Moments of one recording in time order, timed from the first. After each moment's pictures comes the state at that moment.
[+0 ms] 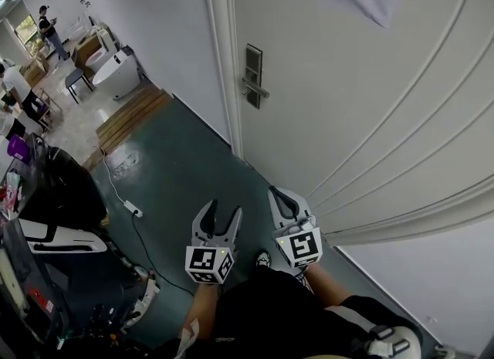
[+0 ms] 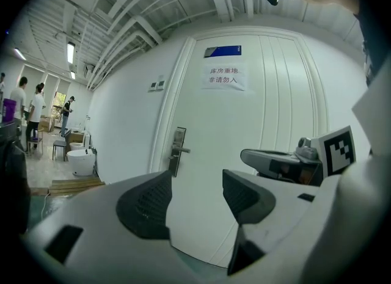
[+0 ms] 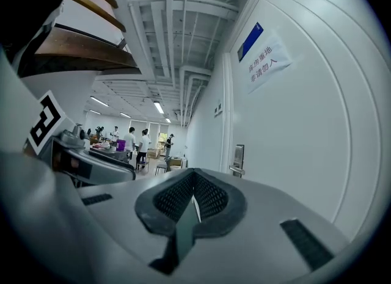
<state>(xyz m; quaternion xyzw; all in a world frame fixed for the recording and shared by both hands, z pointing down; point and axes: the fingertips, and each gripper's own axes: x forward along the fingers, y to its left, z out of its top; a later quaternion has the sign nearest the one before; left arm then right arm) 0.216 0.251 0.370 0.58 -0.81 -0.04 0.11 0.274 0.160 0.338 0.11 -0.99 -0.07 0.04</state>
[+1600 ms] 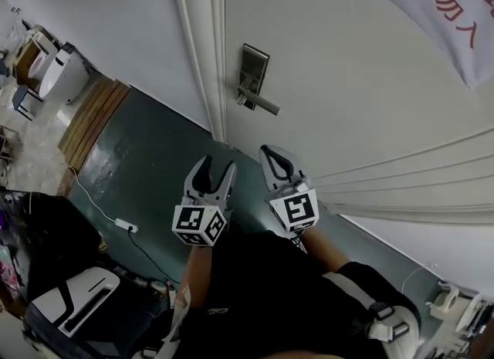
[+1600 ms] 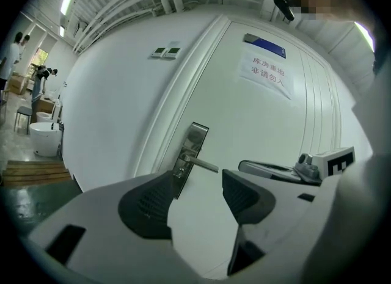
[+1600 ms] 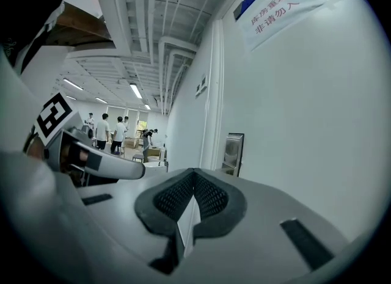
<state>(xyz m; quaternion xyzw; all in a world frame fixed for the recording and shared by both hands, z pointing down) -0.029 0.070 0.387 0.67 -0.72 -0.10 0.17 0.044 0.007 0.360 0.21 -0.97 -0.05 0.08</state>
